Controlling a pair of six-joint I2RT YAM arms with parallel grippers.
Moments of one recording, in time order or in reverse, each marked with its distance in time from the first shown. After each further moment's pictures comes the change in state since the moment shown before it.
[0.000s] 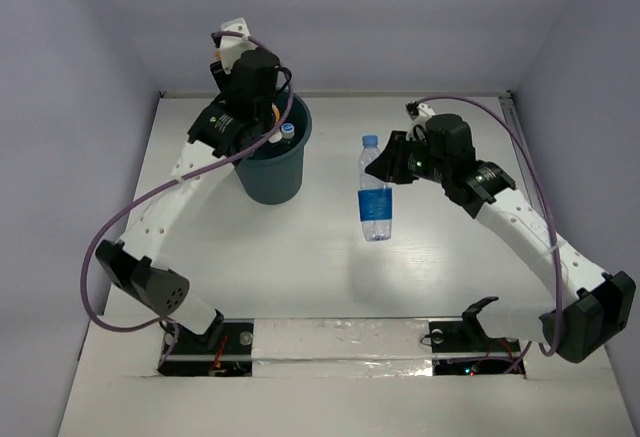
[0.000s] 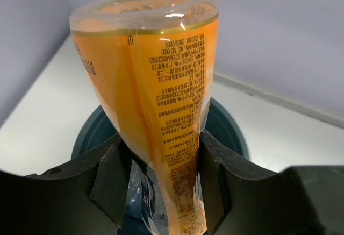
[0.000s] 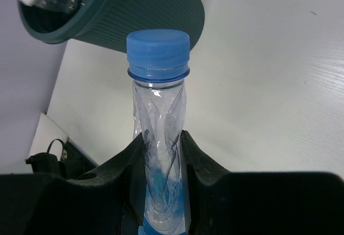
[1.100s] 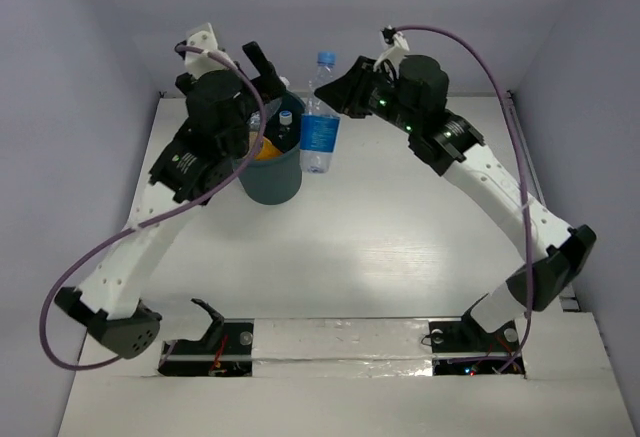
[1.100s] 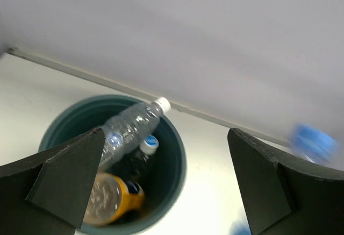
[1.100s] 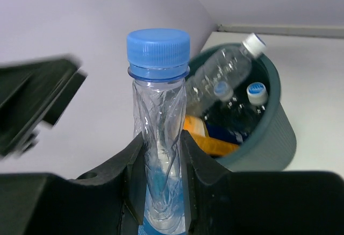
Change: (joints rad) left arm -0.064 -0.200 -0.159 0.233 0.058 0.026; right arm 0.128 0.265 0.482 0.224 0.083 0.159
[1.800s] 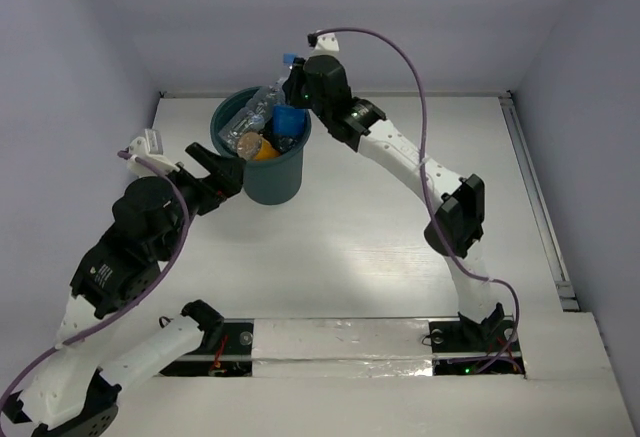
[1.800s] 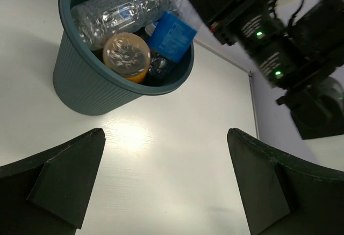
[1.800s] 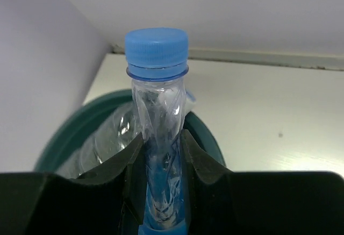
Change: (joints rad) left arm 0.001 -0.574 -0.399 -0.374 0.293 -0.366; right arm 0.108 0.627 0.575 -0.082 0.456 -0.208
